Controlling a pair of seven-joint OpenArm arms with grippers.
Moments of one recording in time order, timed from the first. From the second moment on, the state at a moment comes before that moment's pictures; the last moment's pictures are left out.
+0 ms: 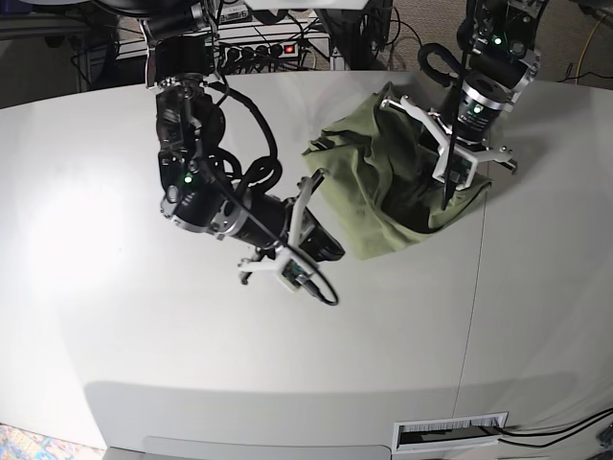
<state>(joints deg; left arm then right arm) 27.5 -14.4 5.1 128.8 -10.4 -10.6 34.4 8.7 3.8 -11.6 103.7 22.6 39.8 -56.2</state>
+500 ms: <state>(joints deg) 27.3 -11.7 5.1 111.6 -10.6 -14.2 25.8 21.5 -4.9 -12.9 79.4 12.8 39.8 -45.6</state>
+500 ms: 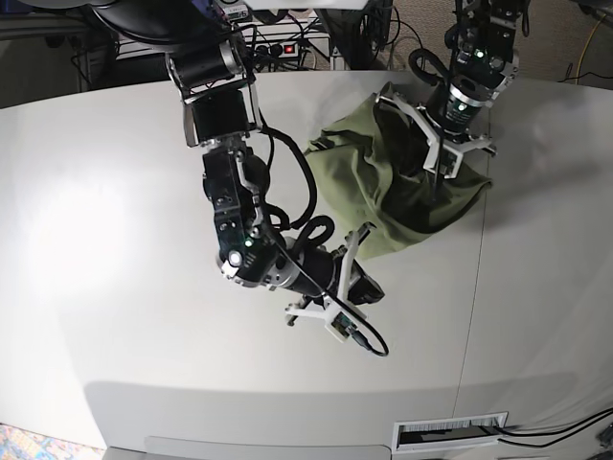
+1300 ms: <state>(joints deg) 35.8 -11.8 5.1 117.3 -23.8 -30.4 35.3 23.8 -5.6 -18.8 70.2 11.4 39.7 -39.7</state>
